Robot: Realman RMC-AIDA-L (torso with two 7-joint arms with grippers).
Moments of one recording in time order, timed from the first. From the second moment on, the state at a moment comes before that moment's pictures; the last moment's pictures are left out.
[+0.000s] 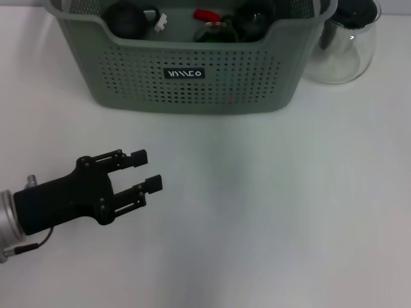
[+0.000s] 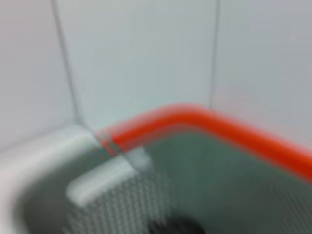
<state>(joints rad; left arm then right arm) -0.32 -2.15 0.34 0.51 2.13 1.78 -1.04 0.93 2.10 -1.31 -0.93 -2.15 -0.82 2.29</state>
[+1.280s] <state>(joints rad) -0.44 -2.10 0.52 0.58 2.24 1.89 -1.03 0.39 2.09 -0.84 -0.60 -1.87 -1.73 1.03</state>
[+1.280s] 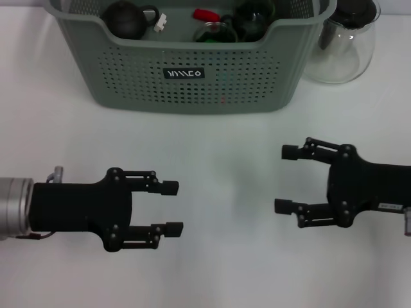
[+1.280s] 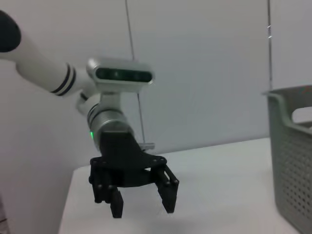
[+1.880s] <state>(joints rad) -0.45 -2.10 0.49 0.57 2.23 1.89 -1.03 0.45 2.10 -0.85 -0.54 -1.89 -1.71 1.03</state>
